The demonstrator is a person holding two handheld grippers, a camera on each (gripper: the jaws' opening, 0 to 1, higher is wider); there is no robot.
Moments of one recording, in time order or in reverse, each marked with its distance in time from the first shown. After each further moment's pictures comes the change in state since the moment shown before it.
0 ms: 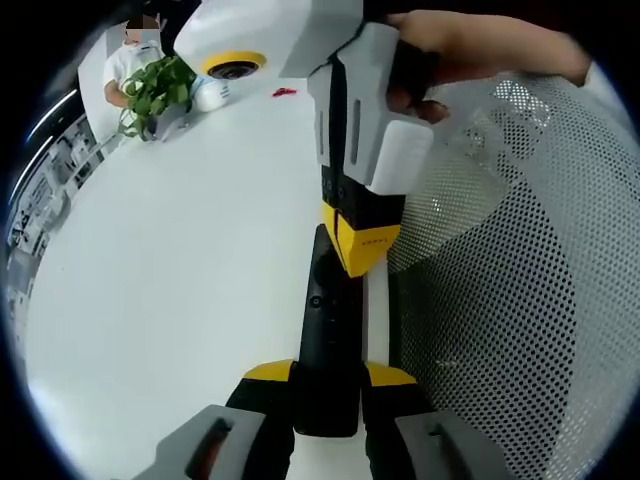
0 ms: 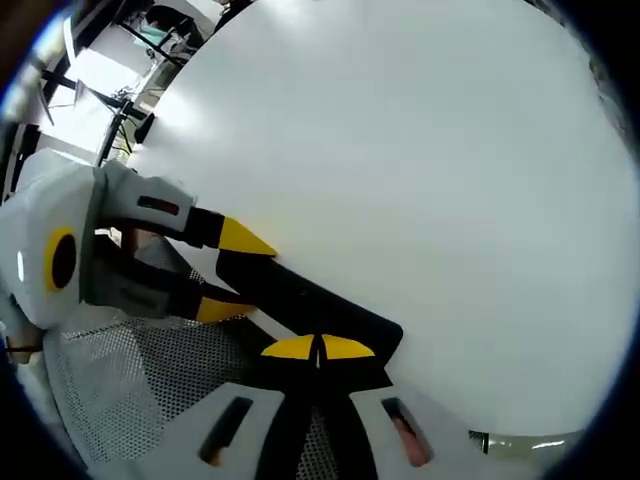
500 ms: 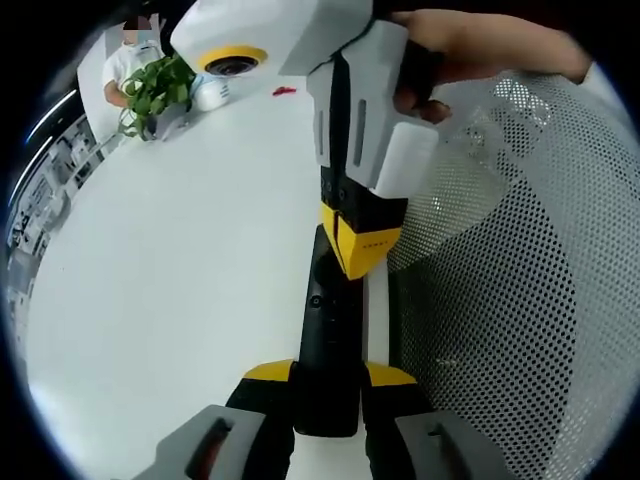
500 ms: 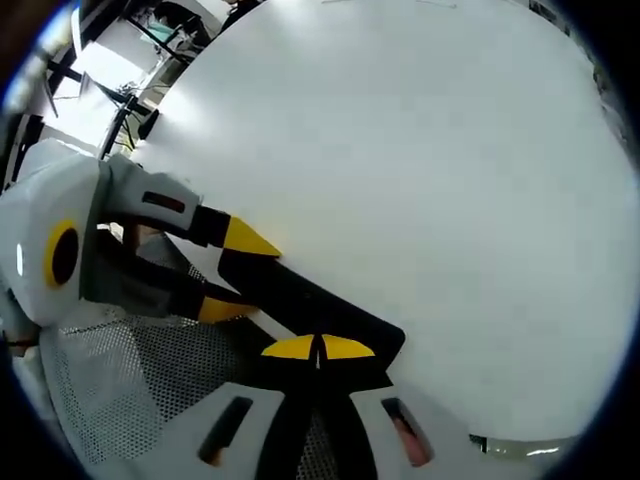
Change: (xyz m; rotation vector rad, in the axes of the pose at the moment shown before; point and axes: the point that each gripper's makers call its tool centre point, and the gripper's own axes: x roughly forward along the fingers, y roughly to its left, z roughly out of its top) left arm -0.001 -0.001 -0.001 0.000 0.005 0.002; right arm 0.000 0.003 0.001 -0.017 -0.015 -0.002
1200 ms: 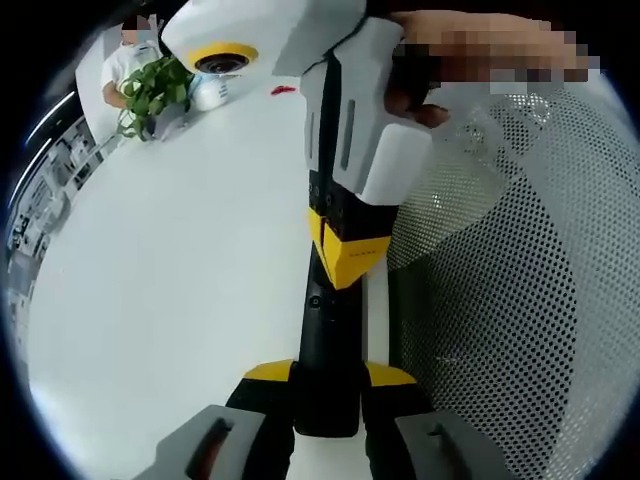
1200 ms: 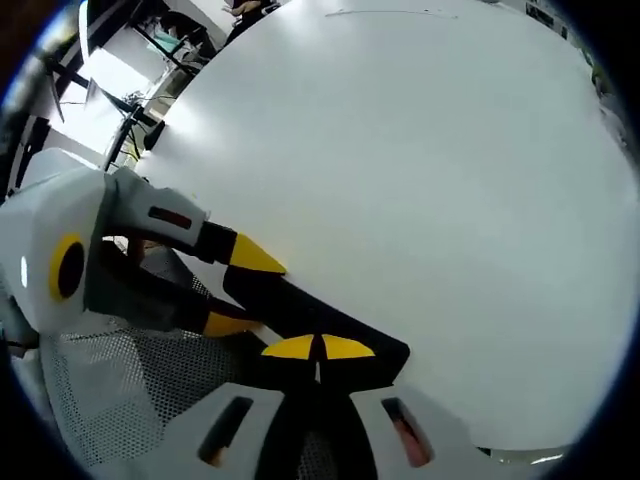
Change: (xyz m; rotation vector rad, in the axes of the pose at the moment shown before) left arm 0.000 0.000 -0.001 0.006 0.008 0.003; right arm 0.002 0.004 0.011 -0.014 -0.065 0.015
